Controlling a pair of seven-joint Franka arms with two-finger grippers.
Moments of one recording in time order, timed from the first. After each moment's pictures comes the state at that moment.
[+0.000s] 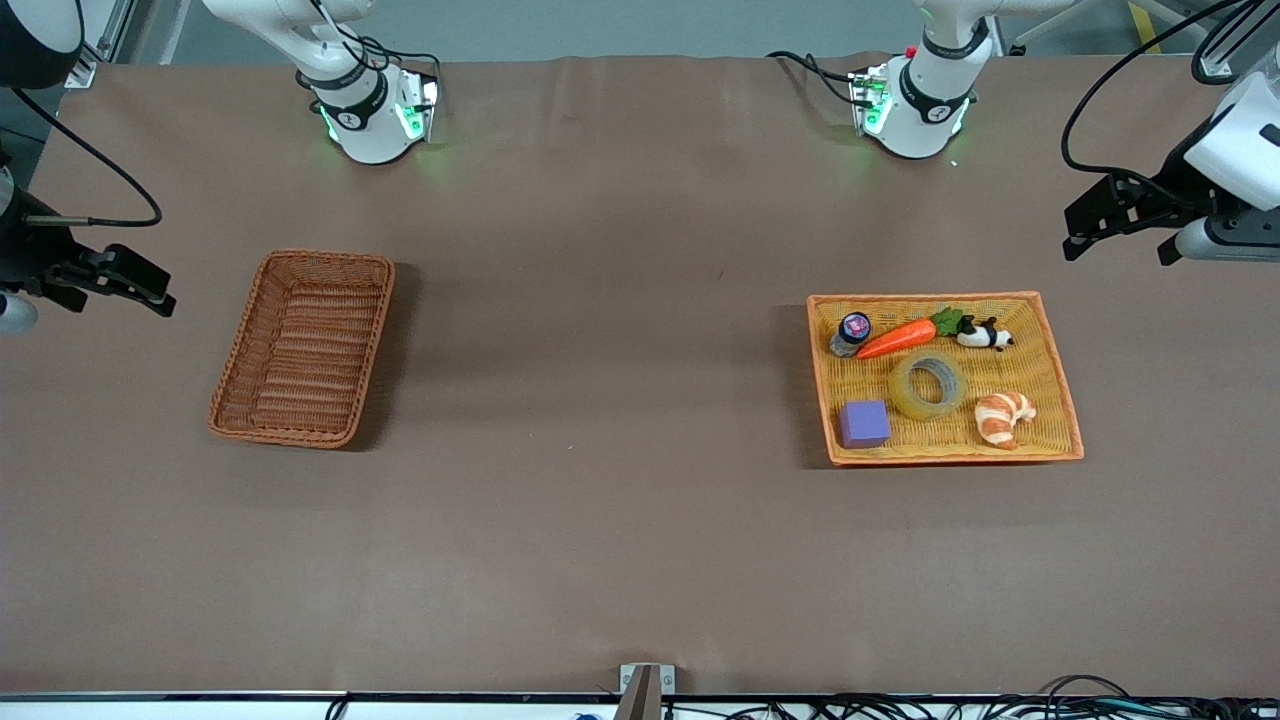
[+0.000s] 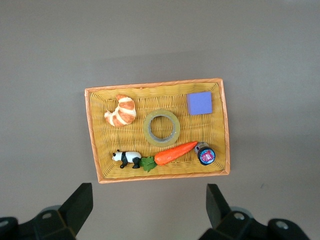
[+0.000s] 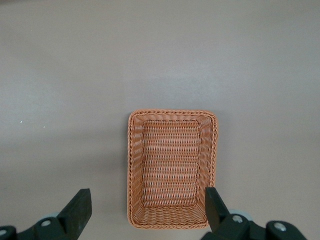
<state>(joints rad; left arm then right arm) -0.04 -0.05 -0.08 -1.58 -0.01 1.59 -0.04 0.03 0.04 -0.02 -1.56 -0.02 1.64 0.07</state>
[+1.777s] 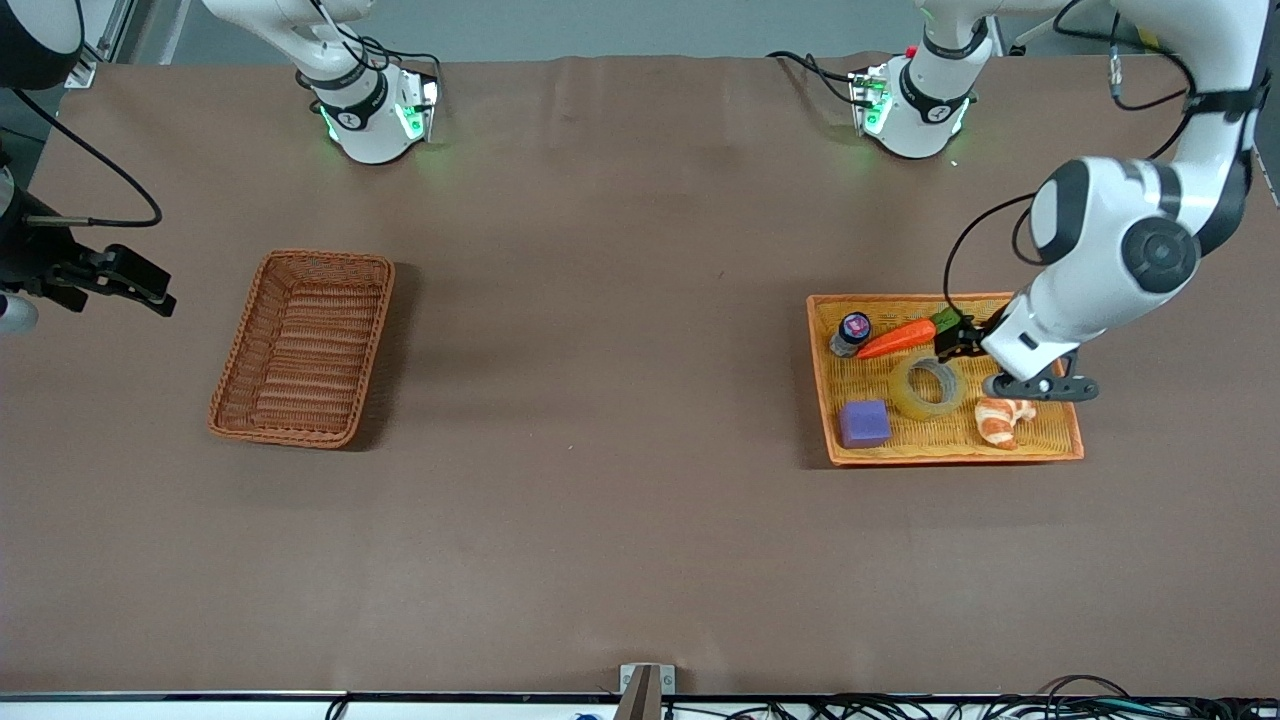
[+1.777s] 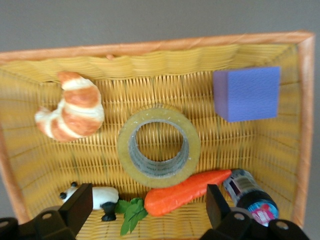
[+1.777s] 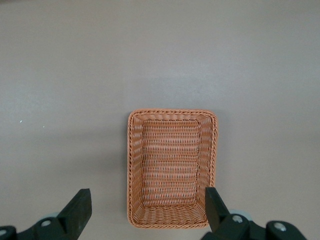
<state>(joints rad) -0.03 0.21 -0.08 -2.09 -0.01 2.21 -0.05 0.03 0.04 -0.02 -1.56 -0.02 1.64 0.07</state>
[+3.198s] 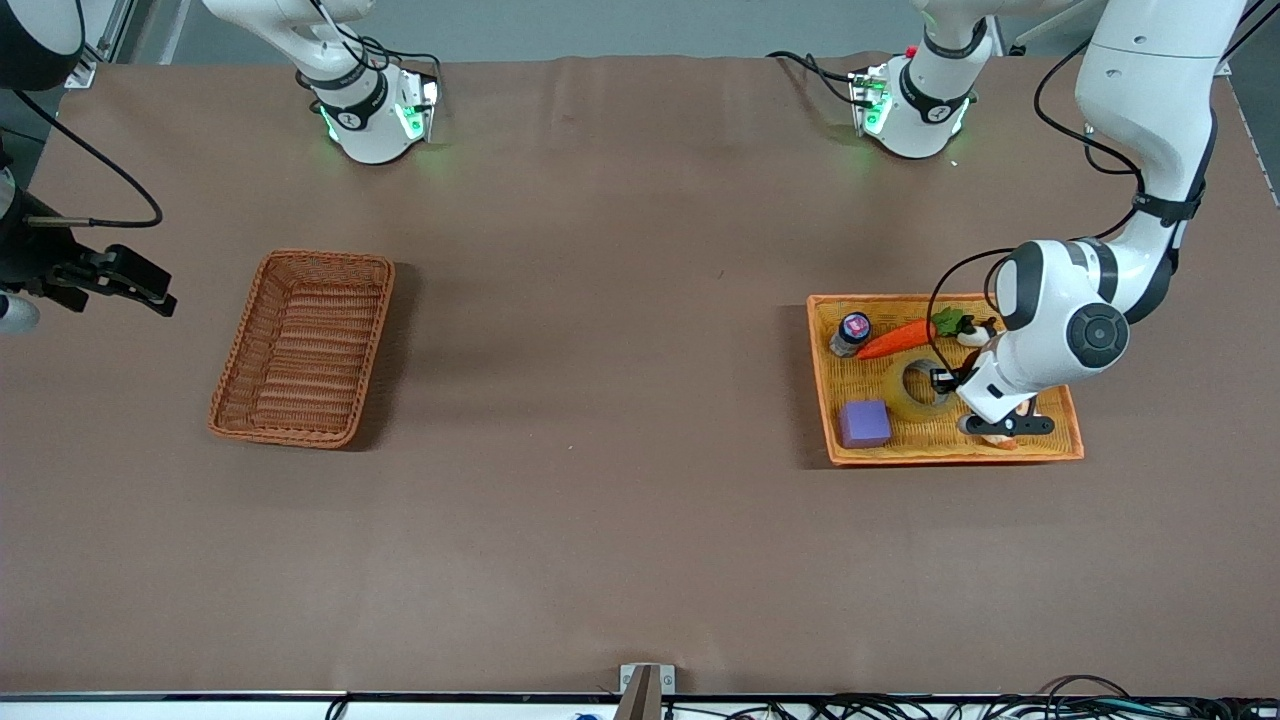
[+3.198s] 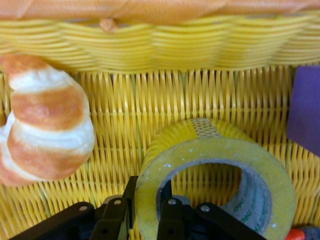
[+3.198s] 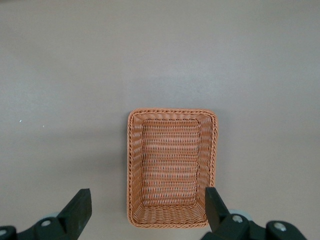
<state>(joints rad) 0.01 0.42 -0.08 -2.09 0.00 2.37 -0.04 0.03 0.04 -0.02 -1.56 -0.02 1.64 0.07</state>
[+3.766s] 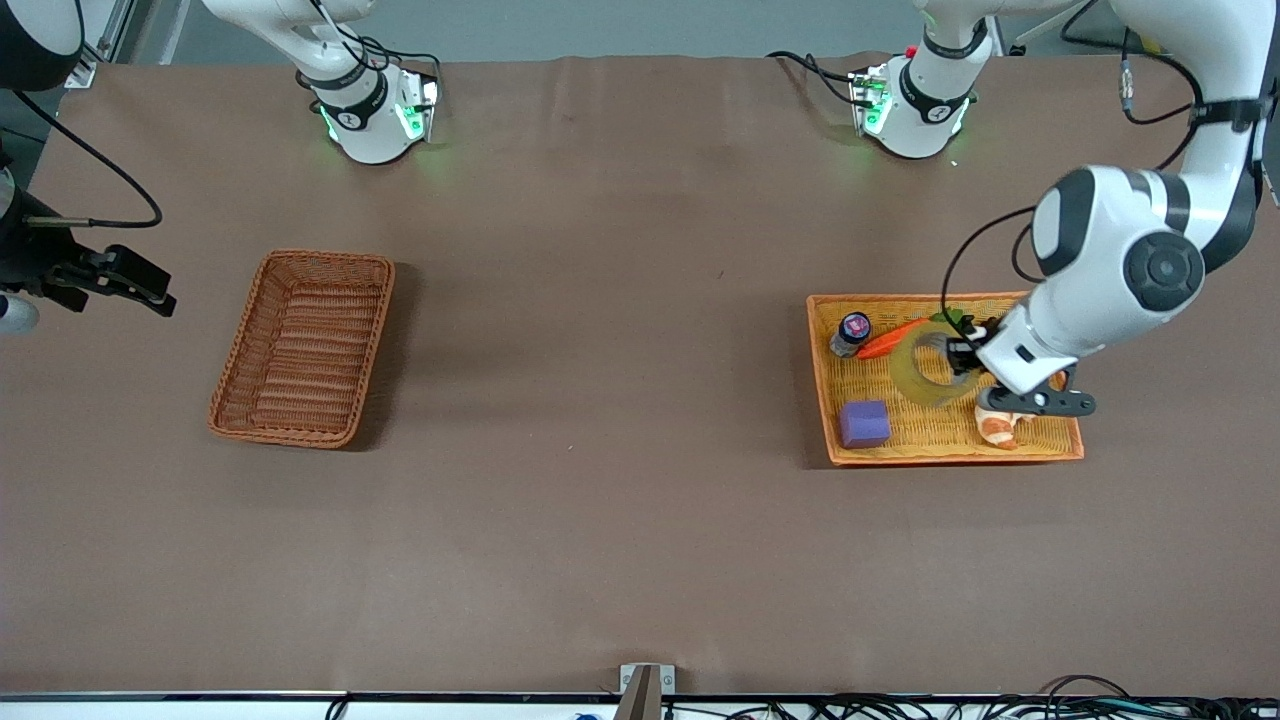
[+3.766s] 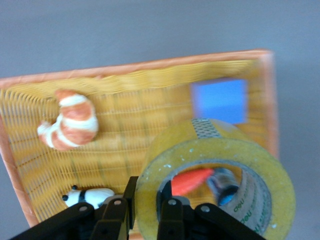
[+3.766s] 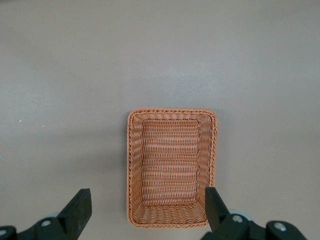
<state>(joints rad) 0.01 0.18 -0.22 -1.93 0.00 2.04 -0.05 0.03 0.04 -0.02 -1.56 -0.02 1.64 0.07</state>
